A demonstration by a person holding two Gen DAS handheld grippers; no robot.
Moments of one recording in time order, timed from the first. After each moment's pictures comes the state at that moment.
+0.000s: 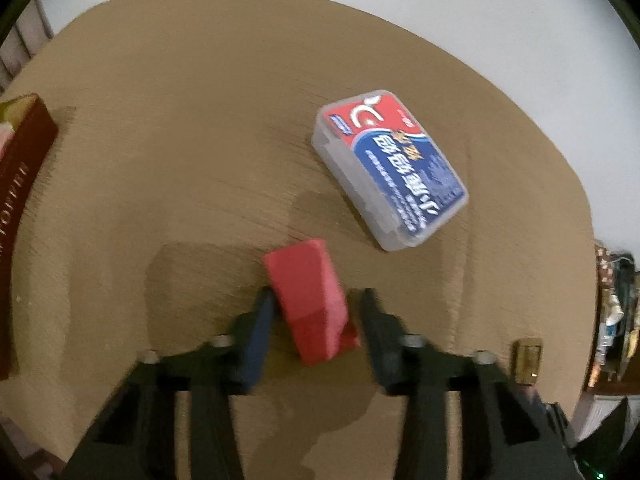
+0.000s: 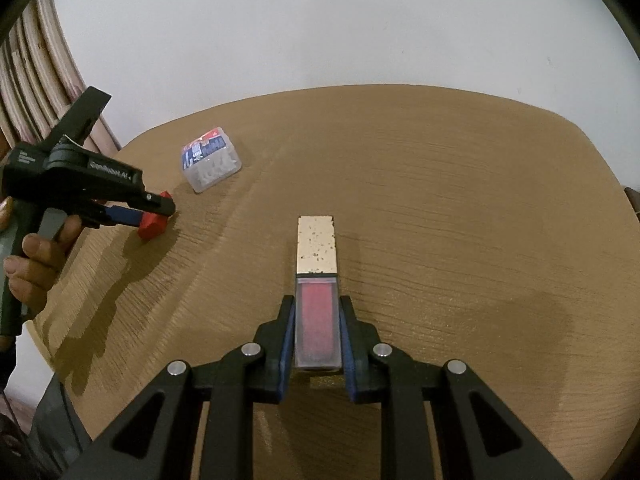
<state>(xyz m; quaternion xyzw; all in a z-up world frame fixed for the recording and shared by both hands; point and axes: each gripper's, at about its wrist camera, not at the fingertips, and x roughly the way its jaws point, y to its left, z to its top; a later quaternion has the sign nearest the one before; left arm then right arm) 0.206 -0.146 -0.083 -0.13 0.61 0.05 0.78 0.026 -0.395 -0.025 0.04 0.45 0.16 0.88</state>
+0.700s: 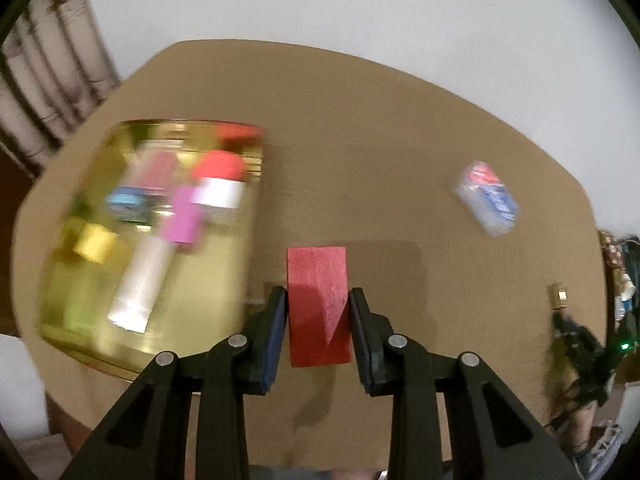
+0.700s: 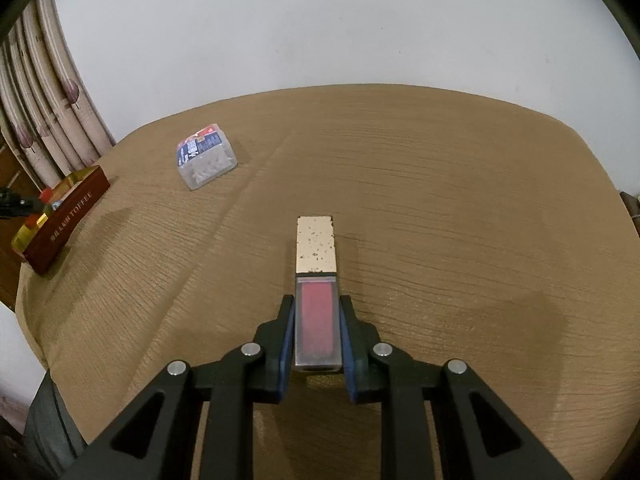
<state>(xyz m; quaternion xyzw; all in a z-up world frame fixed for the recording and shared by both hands) 0.112 0.025 0.026 -0.08 0.57 0.07 0.81 0.027 -0.384 -0.027 0.02 0.45 0.14 0.88</state>
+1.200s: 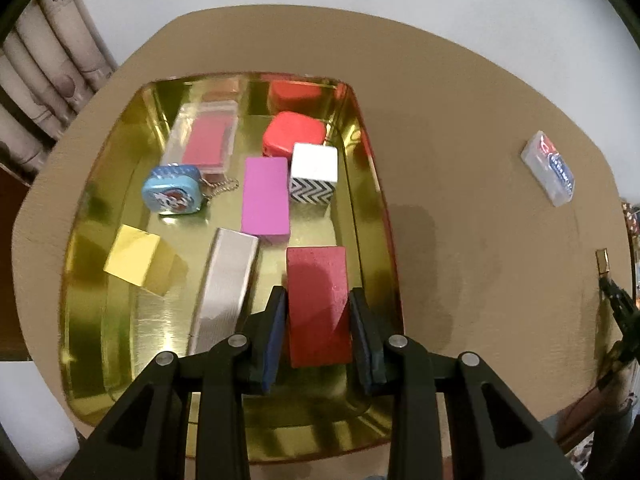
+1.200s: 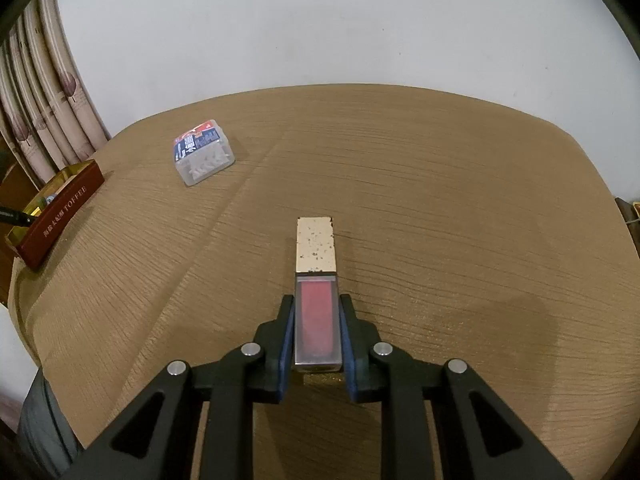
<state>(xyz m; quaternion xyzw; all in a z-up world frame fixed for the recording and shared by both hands) 0.118 0.097 -0.025 -0.05 0.61 0.05 0.79 0.028 -0.377 -0.028 0.01 0.45 0.13 0.88</state>
